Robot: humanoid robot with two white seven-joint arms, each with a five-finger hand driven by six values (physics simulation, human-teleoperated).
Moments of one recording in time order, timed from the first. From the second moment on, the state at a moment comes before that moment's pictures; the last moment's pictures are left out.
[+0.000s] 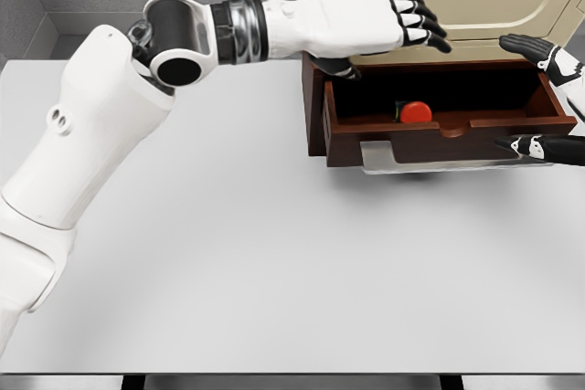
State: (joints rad) left arm -1.02 0.19 -0.67 -1.35 -0.59 -0.61 -0.51; right arm -0.02 -0.98 0.14 -1.76 -0.02 -0.61 -0.07
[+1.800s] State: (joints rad) left arm -0.74 0.99 -0.61 -1.55 -0.20 -0.61 -0.51; right arm -0.01 -0.93 0.02 -1.77 -0.01 -0.61 0.05
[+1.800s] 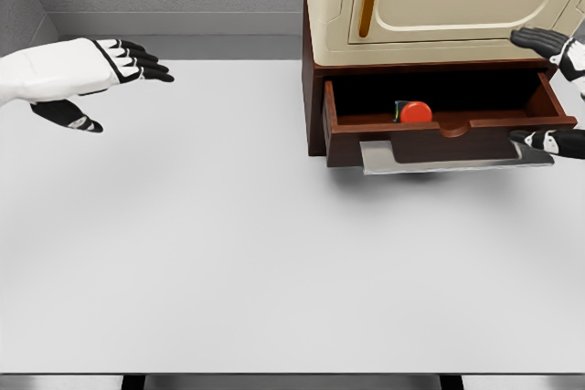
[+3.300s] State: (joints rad) left arm -0.75 1.00 -0.60 -1.54 -0.19 -0.61 -0.51; right arm -0.44 -0.89 0.56 -1.77 0.02 -0.61 0.12
